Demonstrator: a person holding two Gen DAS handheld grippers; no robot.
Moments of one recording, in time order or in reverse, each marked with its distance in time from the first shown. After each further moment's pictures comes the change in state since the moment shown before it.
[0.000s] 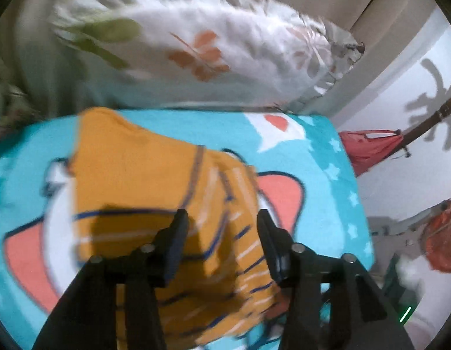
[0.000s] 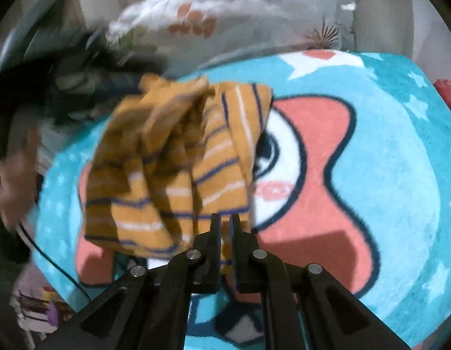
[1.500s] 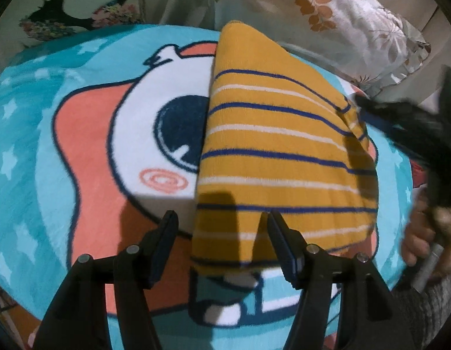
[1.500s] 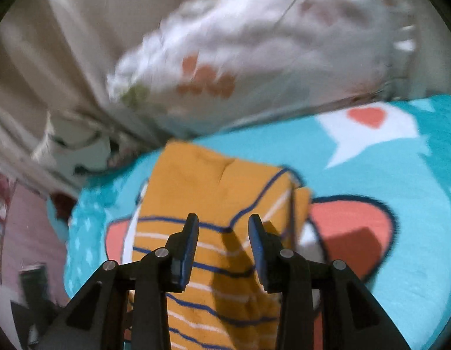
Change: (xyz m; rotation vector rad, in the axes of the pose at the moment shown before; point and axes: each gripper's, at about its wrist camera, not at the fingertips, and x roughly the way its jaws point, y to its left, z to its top) left arm -0.009 0.054 -0.122 -0.278 0.064 0.244; right arm 0.061 0.005 0.128 -0.031 0.011 0.155
